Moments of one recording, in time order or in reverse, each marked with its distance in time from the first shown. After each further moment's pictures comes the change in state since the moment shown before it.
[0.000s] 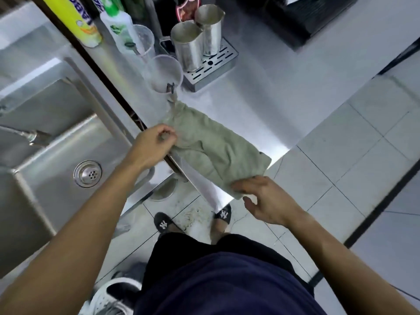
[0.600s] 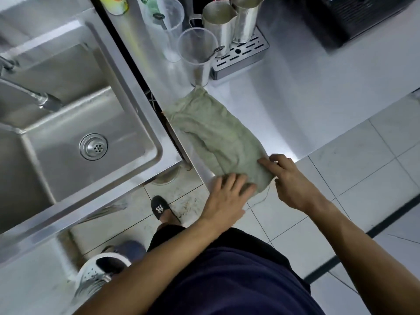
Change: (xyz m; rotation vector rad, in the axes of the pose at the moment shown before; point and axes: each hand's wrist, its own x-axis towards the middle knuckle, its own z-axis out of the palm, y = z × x) left_hand -0.106 0.026 0.185 0.705 -0.130 0.499; right_hand 0.025 0.066 -0.017 -0.205 -0.026 0.031
